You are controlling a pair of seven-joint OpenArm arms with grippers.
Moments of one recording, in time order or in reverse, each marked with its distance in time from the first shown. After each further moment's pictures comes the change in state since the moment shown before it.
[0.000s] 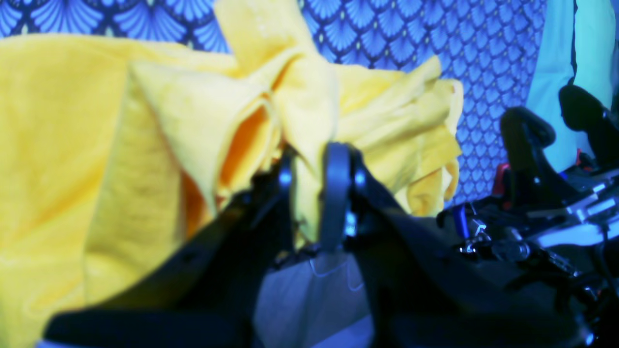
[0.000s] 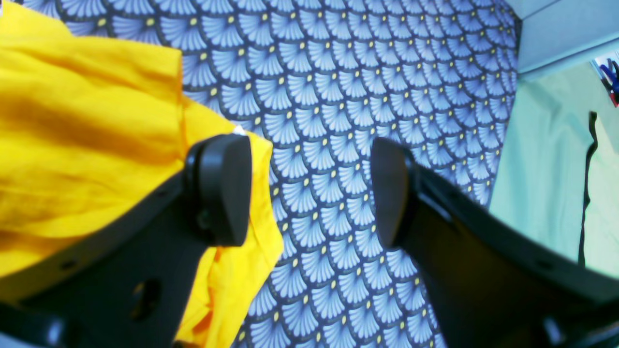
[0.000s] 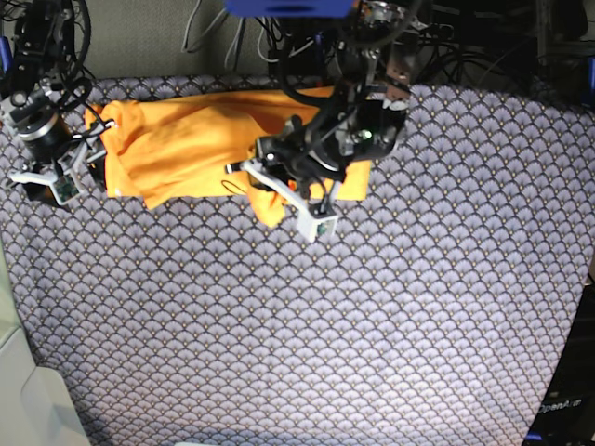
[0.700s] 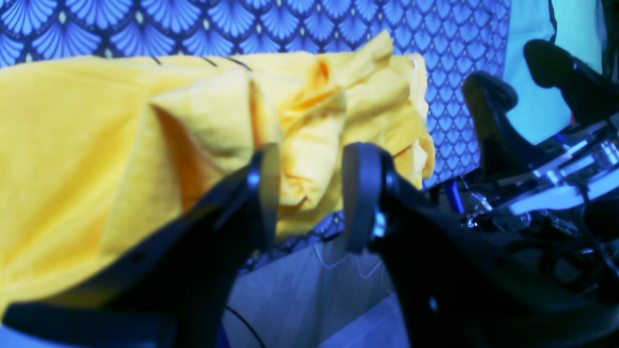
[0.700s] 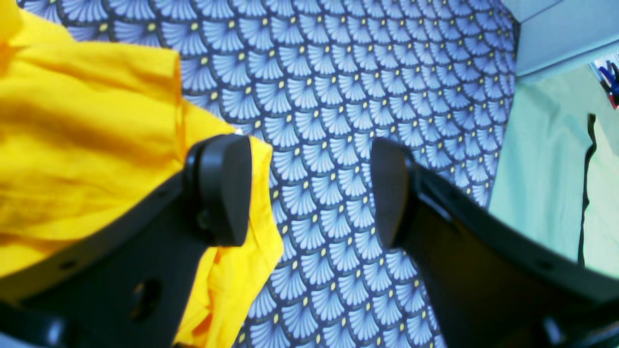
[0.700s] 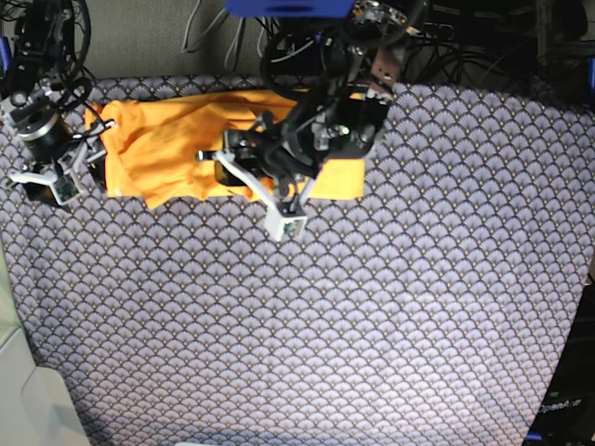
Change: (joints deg) left arm -1.2 0.0 6.4 0.3 -0.3 -0.2 0.2; right arm 0.0 0.0 0.0 0.0 0.0 0.0 0.1
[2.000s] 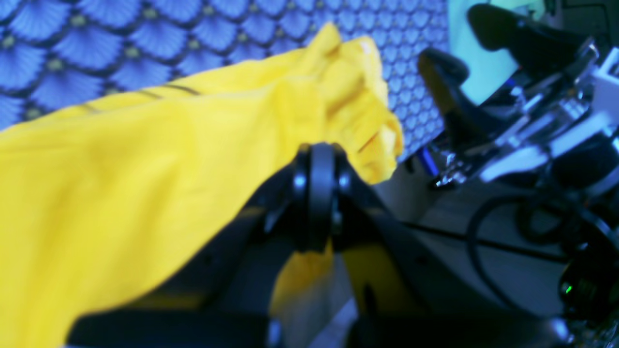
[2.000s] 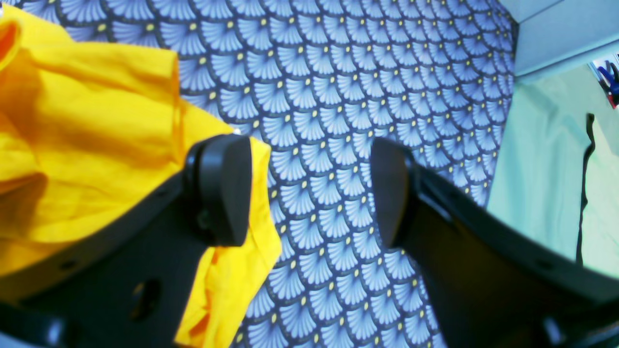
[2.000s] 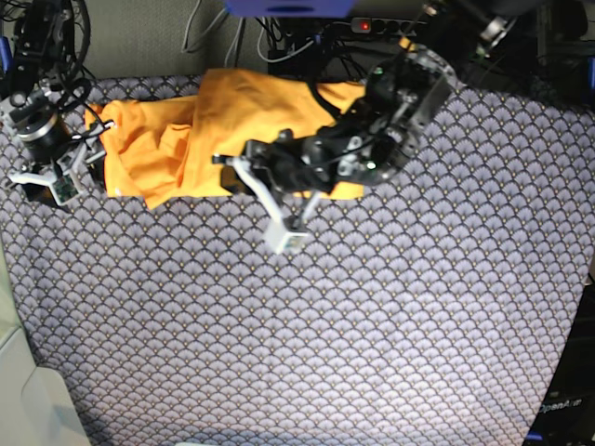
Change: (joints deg) left arm -12.0 -17.9 10.7 -5.6 -29.5 0.0 -14.4; right arm 0.2 0.2 0.1 0.0 0.0 0.0 -0.1
